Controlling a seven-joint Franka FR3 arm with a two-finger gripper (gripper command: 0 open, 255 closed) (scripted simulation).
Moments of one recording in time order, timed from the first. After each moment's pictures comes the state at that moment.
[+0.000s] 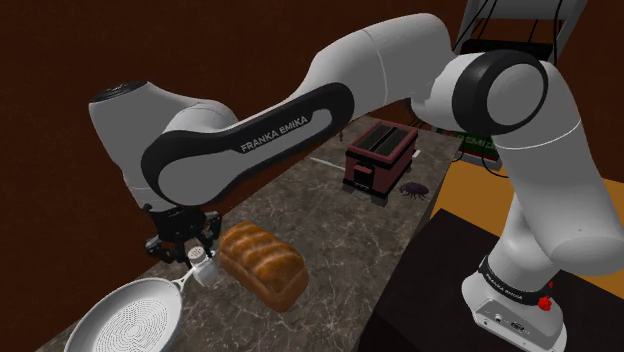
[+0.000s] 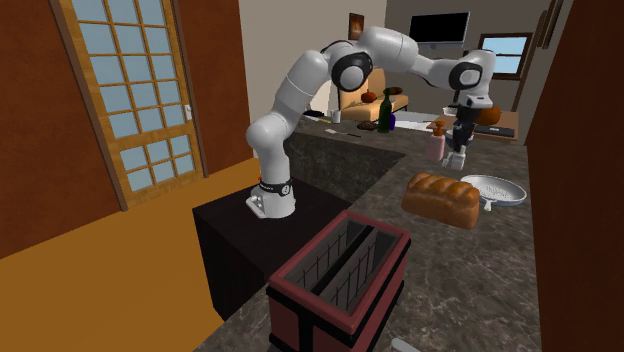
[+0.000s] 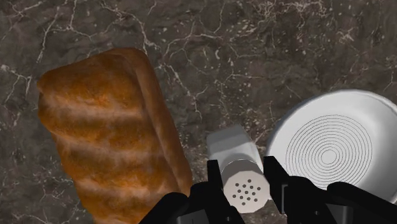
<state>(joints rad) 0.48 0.62 0.52 -1.32 -0.29 1.87 1.08</state>
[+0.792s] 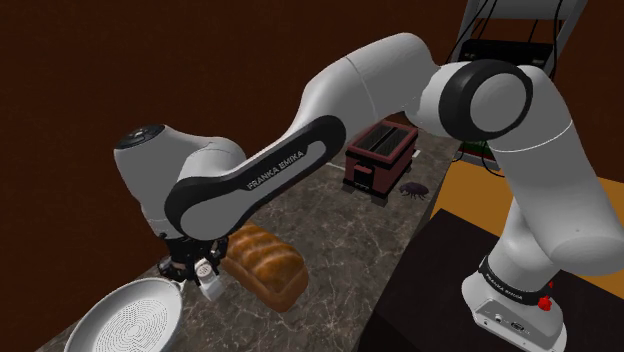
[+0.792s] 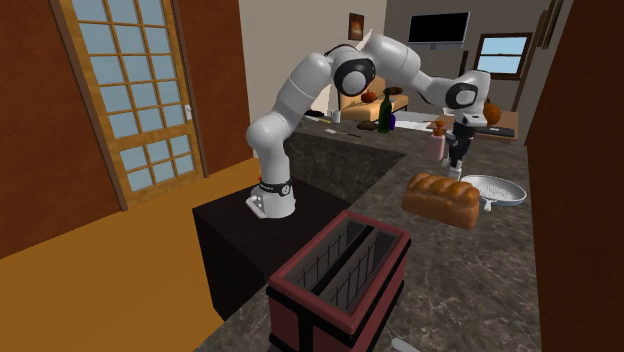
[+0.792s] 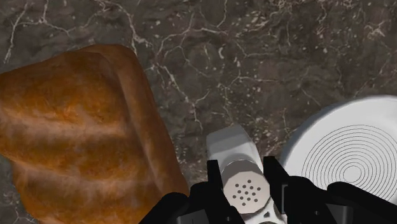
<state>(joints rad) 0.47 0.67 0.51 -1.41 -0.32 2.00 1.10</state>
